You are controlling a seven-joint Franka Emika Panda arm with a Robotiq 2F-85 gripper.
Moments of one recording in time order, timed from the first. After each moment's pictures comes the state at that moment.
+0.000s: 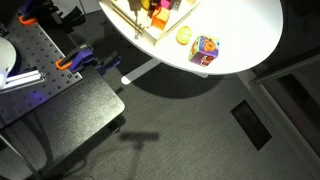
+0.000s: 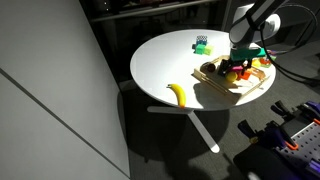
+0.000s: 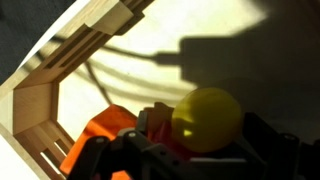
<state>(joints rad) 0.01 0.53 -0.09 -2.15 0.03 2.50 0.46</state>
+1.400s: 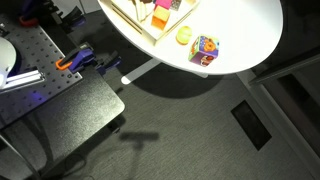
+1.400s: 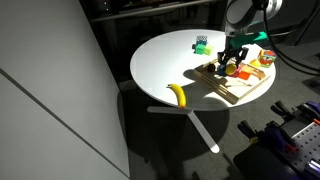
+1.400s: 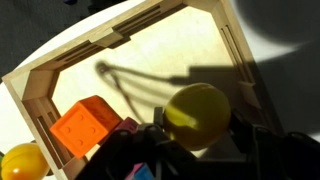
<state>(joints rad) 0.07 0.37 -0.05 -2.15 0.03 2.30 0.34</state>
